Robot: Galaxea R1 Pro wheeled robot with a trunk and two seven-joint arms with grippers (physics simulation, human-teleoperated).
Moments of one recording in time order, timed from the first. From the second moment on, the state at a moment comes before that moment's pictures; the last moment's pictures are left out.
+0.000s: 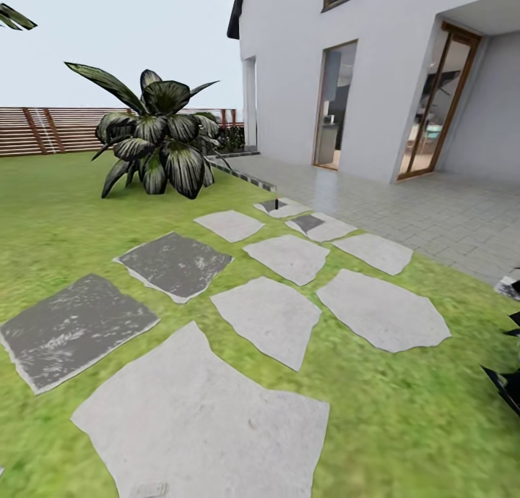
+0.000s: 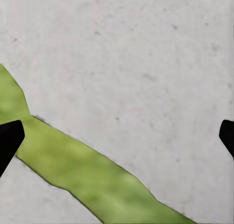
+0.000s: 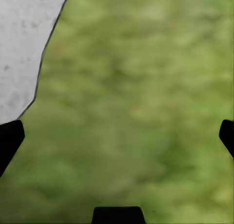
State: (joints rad) left arm -0.32 0.05 -0.02 -0.20 0.12 -0.21 0.01; right arm -0.09 -0.03 0.00 -0.35 0.01 -0.28 0.00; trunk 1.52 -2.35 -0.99
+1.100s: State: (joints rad) left arm -0.32 0.05 -0.02 -0.20 0.12 -0.21 0.01; right arm -0.09 -0.03 0.00 -0.34 0.01 -0.28 0.00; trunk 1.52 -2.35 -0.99
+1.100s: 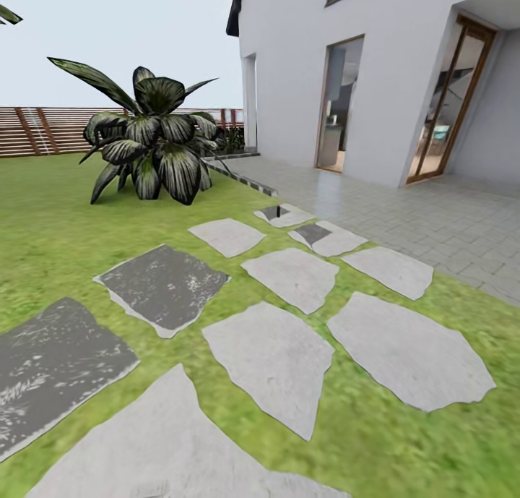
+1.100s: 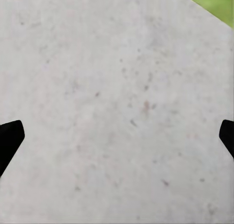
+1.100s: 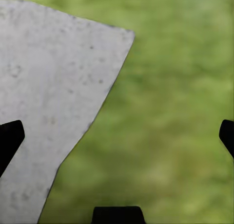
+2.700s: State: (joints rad) left arm -0.32 0.05 -0.02 -0.20 0.12 -0.21 0.01; right arm -0.09 -0.03 0.00 -0.35 0.01 -0.28 -0.01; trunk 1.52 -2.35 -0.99
